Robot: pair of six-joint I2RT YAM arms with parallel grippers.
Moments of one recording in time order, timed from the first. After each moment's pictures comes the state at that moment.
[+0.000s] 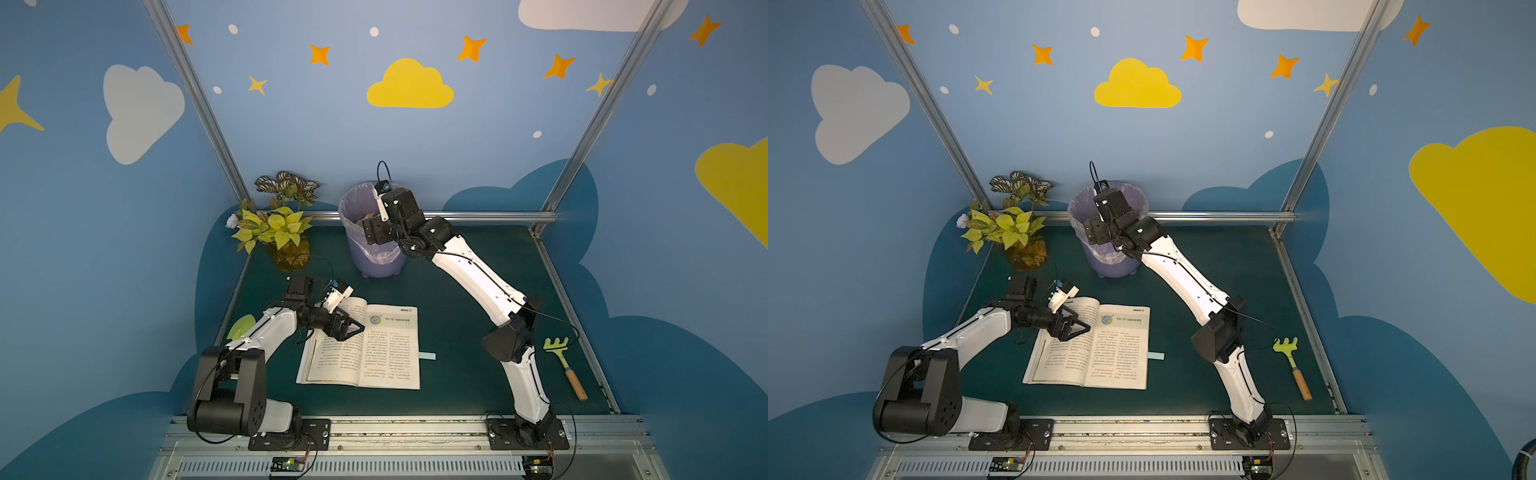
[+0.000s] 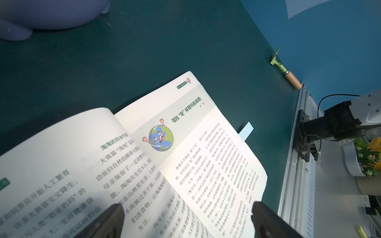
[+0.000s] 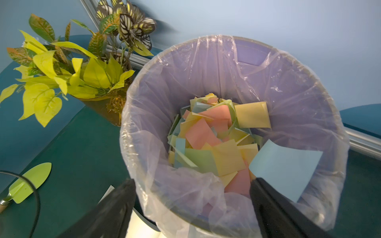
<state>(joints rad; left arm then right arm) -0.06 1.41 0.74 -0.47 0.86 0.38 0.81 2.17 2.43 -0.81 0.23 0.22</state>
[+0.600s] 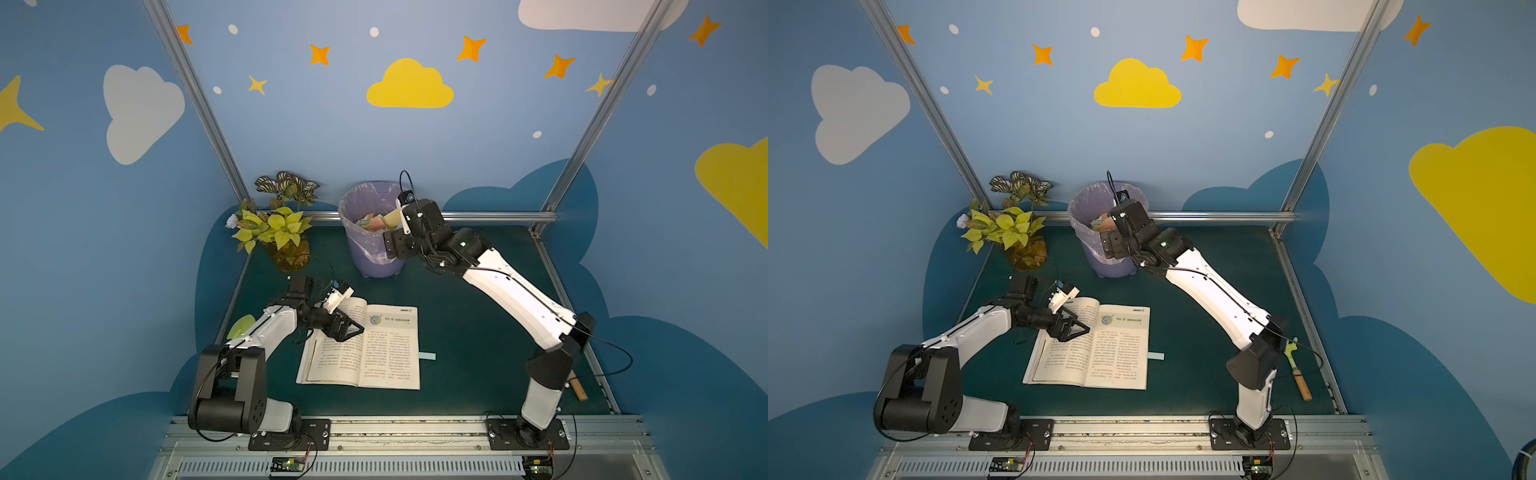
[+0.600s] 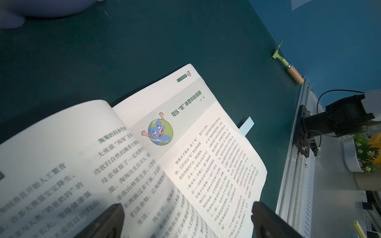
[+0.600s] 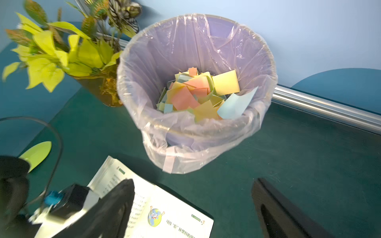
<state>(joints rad) -0.06 1.41 0.78 -0.56 0.82 0.43 0.87 1.73 1.90 -0.77 0.33 0.27</state>
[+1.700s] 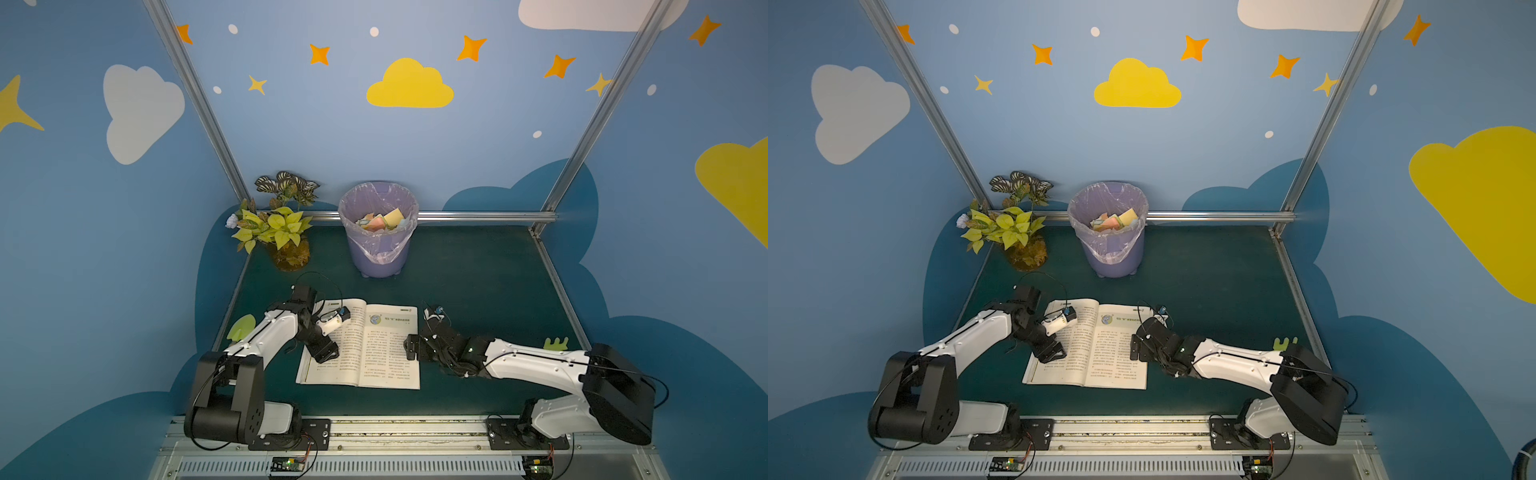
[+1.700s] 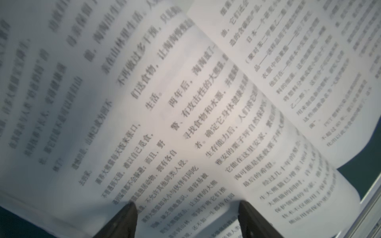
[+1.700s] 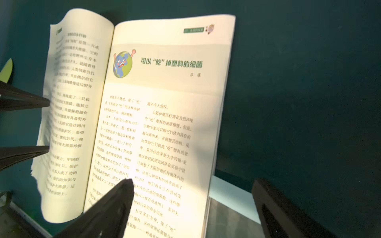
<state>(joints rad) -0.12 1.38 0.71 -0.76 0.30 0.81 1.07 1.42 0.68 -0.17 0.18 0.89</state>
